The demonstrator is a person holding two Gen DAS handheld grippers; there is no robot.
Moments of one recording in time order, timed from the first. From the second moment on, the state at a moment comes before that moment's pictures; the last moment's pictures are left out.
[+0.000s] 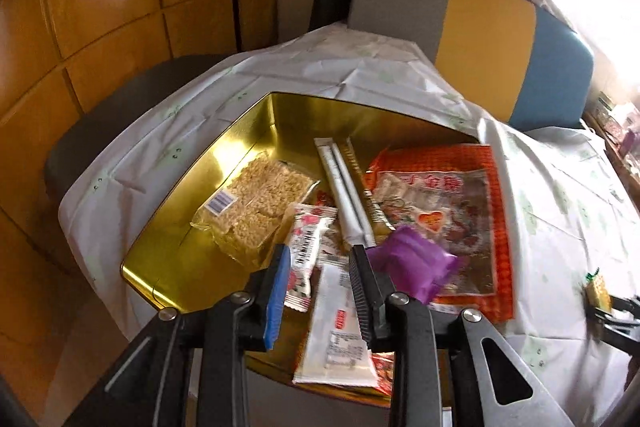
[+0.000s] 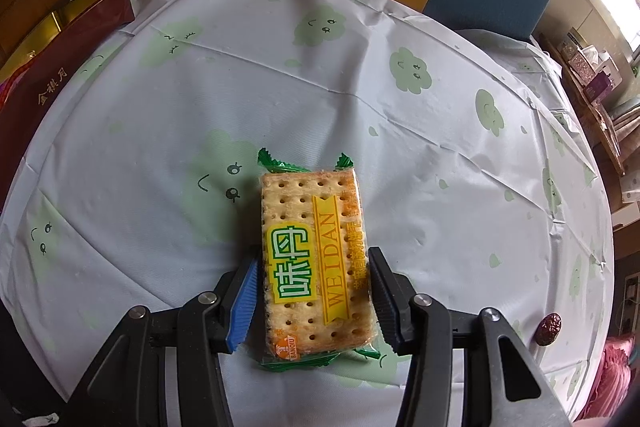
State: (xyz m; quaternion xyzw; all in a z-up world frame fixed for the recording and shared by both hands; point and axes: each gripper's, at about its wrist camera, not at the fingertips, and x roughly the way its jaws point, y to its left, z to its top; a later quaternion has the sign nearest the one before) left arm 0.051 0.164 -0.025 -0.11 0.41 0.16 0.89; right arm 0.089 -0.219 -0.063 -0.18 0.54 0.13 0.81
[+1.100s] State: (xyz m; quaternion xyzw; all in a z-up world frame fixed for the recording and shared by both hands) left arm 0.026 0.163 -0.024 -0.11 0.41 0.16 0.89; right arm 0.103 -0.227 -0.060 -0.15 0.59 0.12 0.79
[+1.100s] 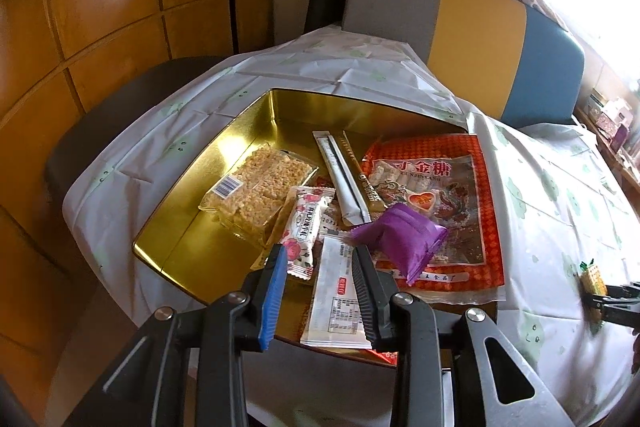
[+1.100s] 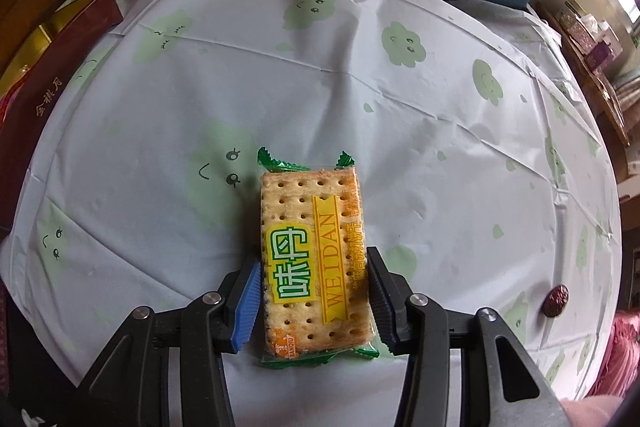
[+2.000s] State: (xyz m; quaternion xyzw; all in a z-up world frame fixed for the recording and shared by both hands) left arm 0.015 0.180 -0.025 -0.12 0.41 0.17 0.89; right arm 0.108 -0.131 0.003 -0.08 0.52 0.22 0.82
